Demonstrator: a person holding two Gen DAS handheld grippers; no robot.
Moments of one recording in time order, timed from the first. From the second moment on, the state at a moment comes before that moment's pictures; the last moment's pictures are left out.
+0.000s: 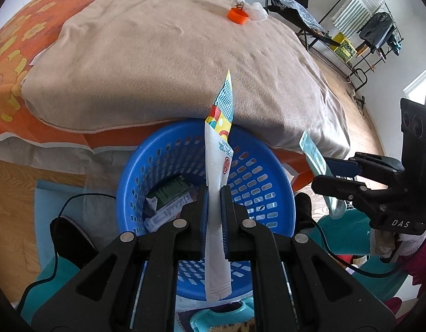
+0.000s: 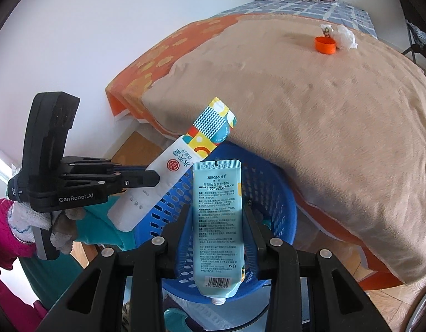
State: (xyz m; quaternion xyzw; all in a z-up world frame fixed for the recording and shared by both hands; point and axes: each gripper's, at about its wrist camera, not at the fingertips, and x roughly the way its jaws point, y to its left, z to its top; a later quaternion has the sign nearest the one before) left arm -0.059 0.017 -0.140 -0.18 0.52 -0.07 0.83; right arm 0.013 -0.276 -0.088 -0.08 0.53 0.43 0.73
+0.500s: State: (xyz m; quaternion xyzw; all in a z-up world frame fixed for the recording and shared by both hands) left arm -0.058 0.018 -0.147 -0.17 0.53 -0.05 0.83; right arm 0.012 -0.266 -0.096 -0.08 0.54 0.43 0.72
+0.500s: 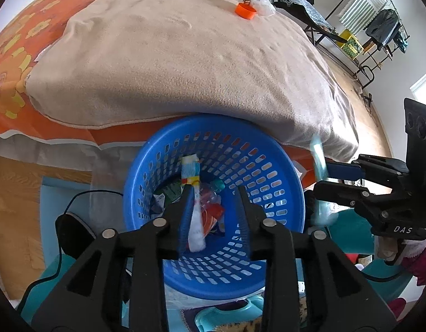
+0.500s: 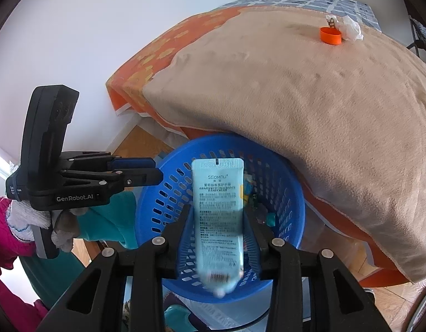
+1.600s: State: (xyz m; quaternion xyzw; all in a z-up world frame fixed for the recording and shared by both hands) left arm -0.049 0.014 -0.130 -0.13 0.52 -0.02 0.85; right arm 0.020 -0.272 -0.077 -0.10 0.50 0.38 0.77
